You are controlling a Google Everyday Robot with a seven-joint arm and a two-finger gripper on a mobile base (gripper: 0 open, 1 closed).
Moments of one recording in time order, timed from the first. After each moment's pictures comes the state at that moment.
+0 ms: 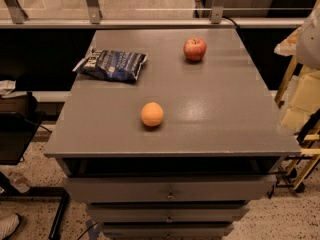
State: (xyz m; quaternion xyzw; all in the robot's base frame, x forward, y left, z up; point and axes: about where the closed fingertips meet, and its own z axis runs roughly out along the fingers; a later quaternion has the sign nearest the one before) arm 0.438 -0.216 0.977 -0.60 0.78 -0.04 0.16
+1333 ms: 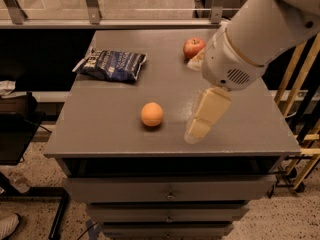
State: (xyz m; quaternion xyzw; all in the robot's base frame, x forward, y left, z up) arm 0.451 -0.059 0.941 -0.66 0.71 0.09 0.23
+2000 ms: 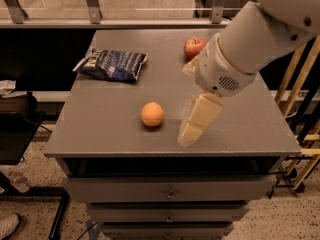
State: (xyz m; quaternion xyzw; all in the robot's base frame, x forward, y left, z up) arm 0.457 -0.051 0.923 -0.65 0.71 0.10 0.24
